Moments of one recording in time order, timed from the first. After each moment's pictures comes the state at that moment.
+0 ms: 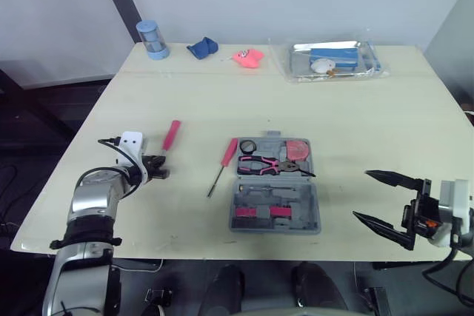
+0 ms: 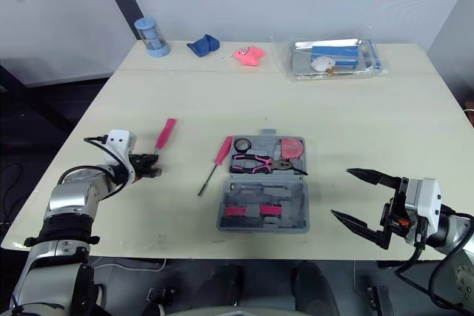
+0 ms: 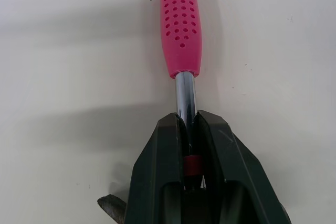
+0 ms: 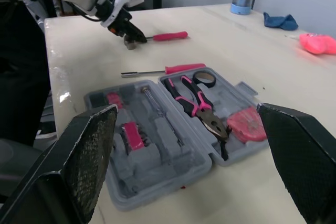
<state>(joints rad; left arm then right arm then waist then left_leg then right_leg) -0.43 0.65 0.21 0.48 -0.24 0.56 -0.54 0.28 -0.68 -0.33 -0.42 0.63 0.05 1.16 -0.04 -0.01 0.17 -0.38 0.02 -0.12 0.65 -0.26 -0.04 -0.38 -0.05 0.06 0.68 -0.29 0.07</state>
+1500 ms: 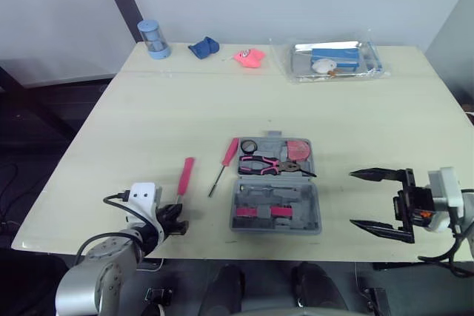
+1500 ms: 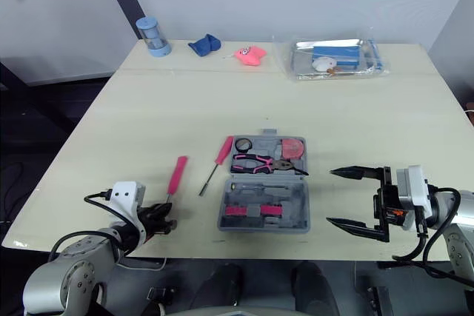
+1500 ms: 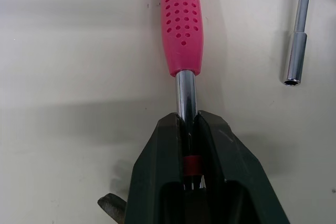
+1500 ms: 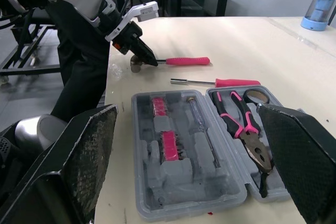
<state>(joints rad) 0.19 0.38 0.33 -0.53 -0.42 1.04 -0.27 0.08 -0.75 -0.23 -0.30 0.65 0.06 1.37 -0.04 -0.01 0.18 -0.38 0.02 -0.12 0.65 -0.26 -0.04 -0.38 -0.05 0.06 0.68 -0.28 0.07</state>
